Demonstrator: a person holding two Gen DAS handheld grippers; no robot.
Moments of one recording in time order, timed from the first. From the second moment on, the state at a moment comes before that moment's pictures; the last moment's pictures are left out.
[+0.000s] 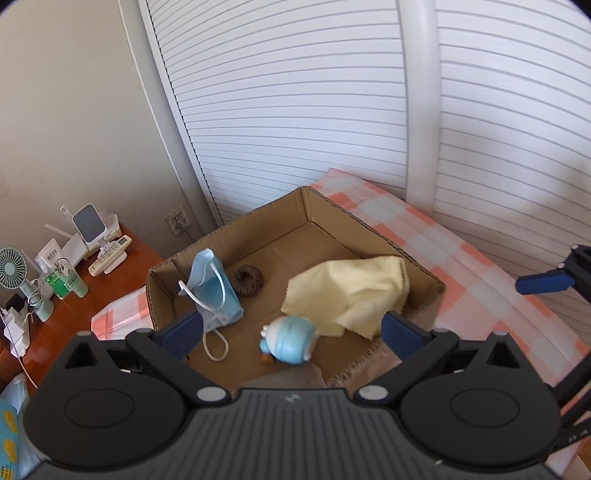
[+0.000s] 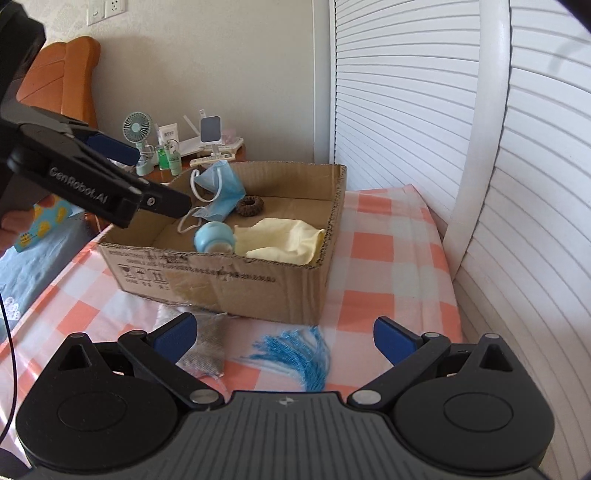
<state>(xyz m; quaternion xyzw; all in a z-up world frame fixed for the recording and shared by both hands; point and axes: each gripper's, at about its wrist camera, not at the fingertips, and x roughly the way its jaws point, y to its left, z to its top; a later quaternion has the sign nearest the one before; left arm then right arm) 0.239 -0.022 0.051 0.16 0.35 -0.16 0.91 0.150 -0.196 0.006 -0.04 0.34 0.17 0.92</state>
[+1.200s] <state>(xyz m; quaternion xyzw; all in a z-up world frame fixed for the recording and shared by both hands) 0.129 0.003 -0.017 0.09 0.36 -0.11 0.92 0.113 -0.206 -0.068 -0.07 0.43 0.08 0.90</state>
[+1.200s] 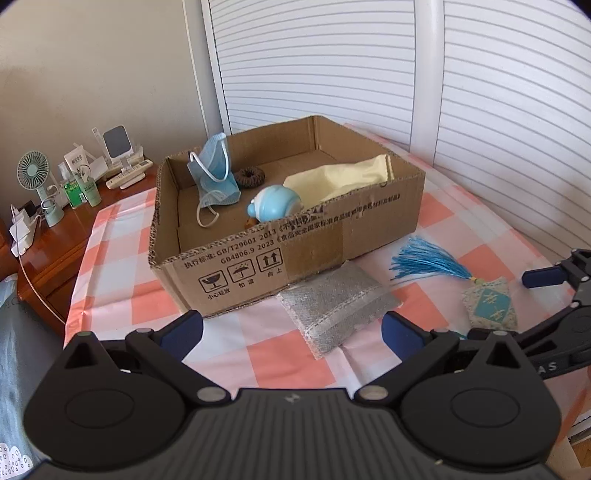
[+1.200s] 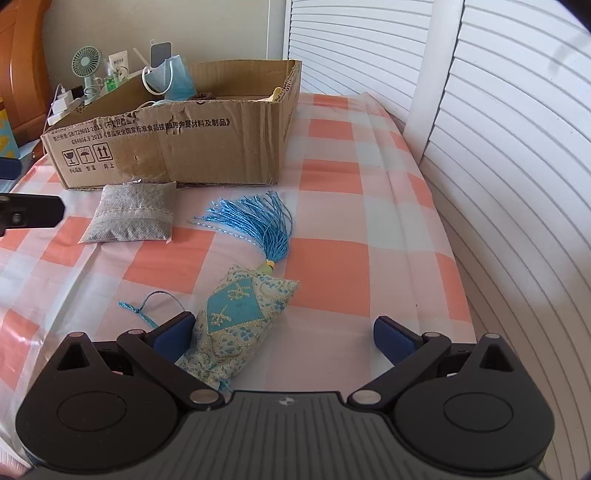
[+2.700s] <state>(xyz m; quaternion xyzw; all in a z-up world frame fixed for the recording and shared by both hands) 0.181 -0.030 -0.075 0.02 0.42 -0.08 0.90 0.099 -0.205 -0.071 -0.06 0.39 0.07 0.92</state>
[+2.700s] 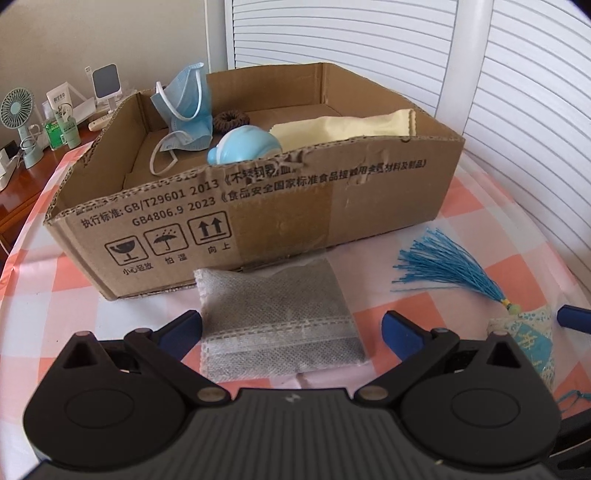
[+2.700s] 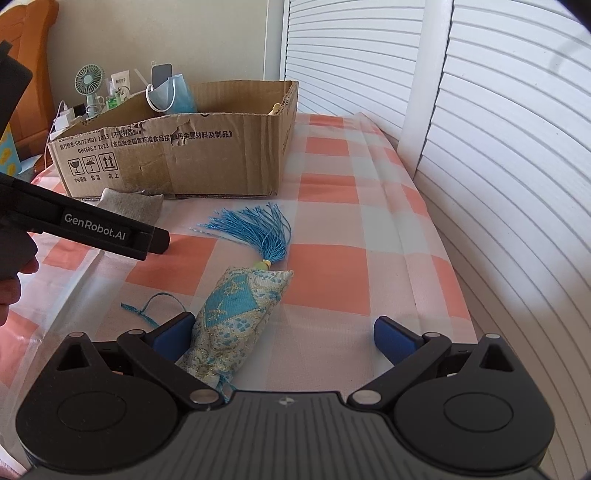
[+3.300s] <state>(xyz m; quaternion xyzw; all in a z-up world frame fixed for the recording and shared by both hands) 0.178 -0.020 -0.076 0.03 0.42 -0.10 0.90 0.103 -0.156 -0.061 -0.09 0.40 0.18 0.89</state>
